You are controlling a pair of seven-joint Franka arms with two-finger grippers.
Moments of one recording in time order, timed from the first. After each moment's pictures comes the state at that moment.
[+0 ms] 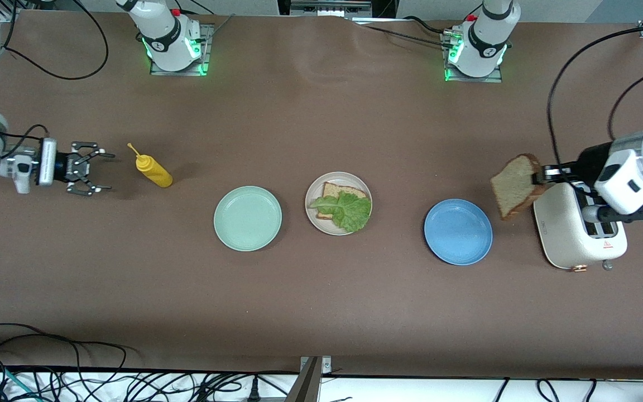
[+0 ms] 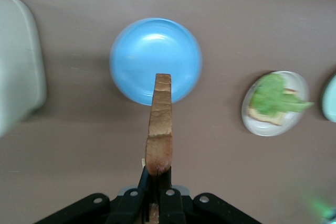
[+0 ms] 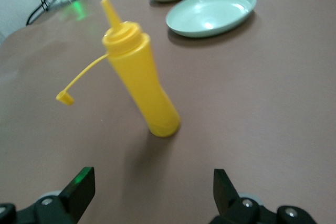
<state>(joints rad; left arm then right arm) 0.03 0.31 -0.05 -1.42 -0.31 1.50 -0.15 -0.11 0.60 -0.45 -1.85 0.83 1.59 -2.30</state>
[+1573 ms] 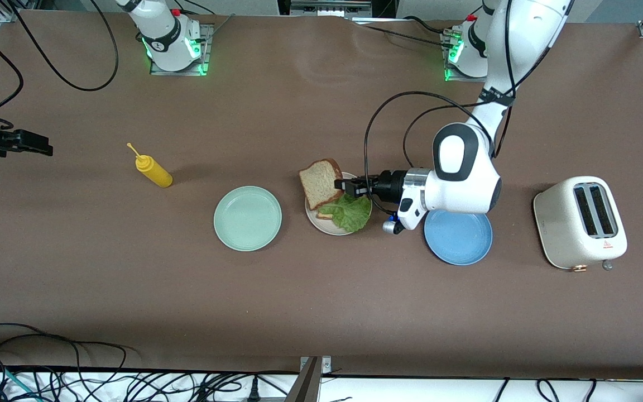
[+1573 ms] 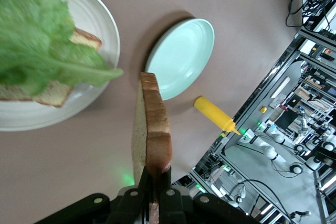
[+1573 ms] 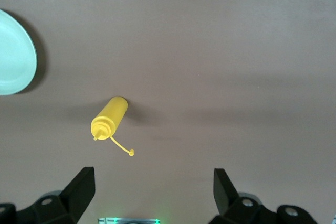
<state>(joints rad) -0.37 0.58 -0.04 -1.66 -1.21 1.98 -0.12 -0.06 0.14 -0.05 -1.57 -0.05 1.54 -0.11</state>
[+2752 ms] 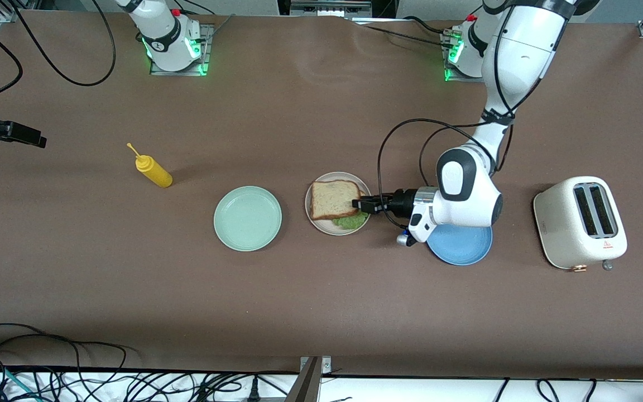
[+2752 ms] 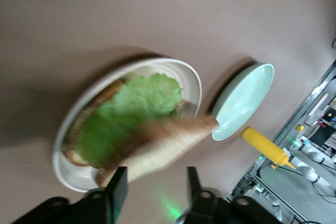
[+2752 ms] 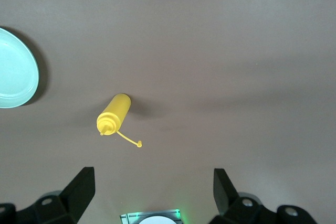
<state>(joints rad) -0.35 0.68 0.01 -1.68 -1.12 2.04 0.00 -0.04 0.11 -0.09 -1.58 -0.03 1.50 -0.01</state>
